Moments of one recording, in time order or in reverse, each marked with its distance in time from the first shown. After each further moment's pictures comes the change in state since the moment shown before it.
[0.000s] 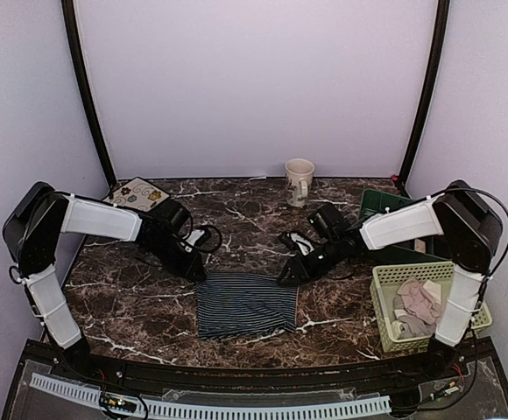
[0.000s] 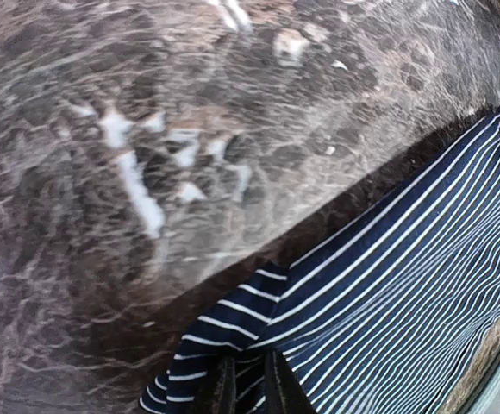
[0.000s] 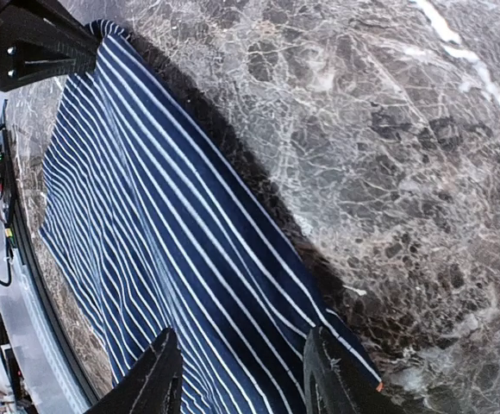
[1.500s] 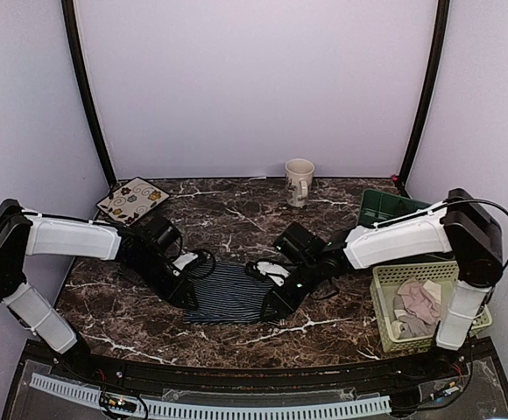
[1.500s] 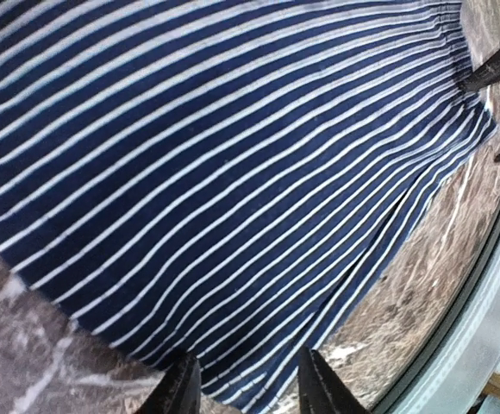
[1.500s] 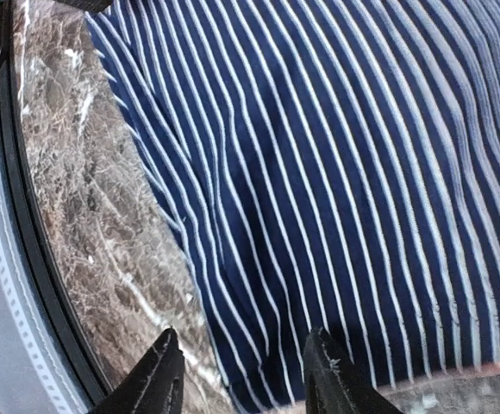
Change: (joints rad) left arm -0.078 -0.225 -0.198 -0.133 0.098 0.035; right arm 0.285 -0.013 0.073 -0.161 0.121 -0.148
